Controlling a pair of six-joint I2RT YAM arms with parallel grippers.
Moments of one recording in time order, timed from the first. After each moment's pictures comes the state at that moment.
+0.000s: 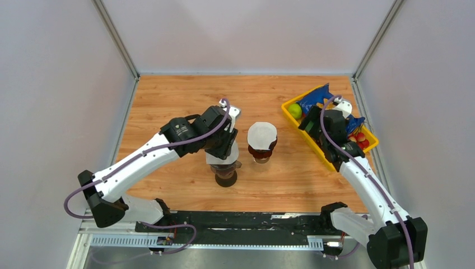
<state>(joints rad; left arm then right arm) -0.93 1.32 1.42 -1.05 -0.13 -0.37 0.25 1.00 0.80 -0.31 0.32 0.53</state>
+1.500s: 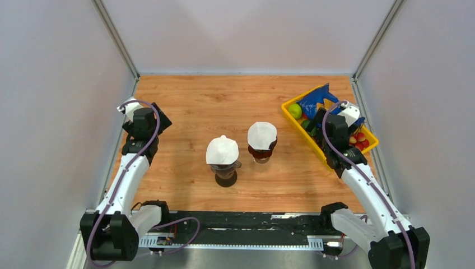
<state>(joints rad) -0.01 1.04 0.78 -0.26 -0.40 -0.53 0.25 0.92 0.75 -0.30 0.48 0.51</state>
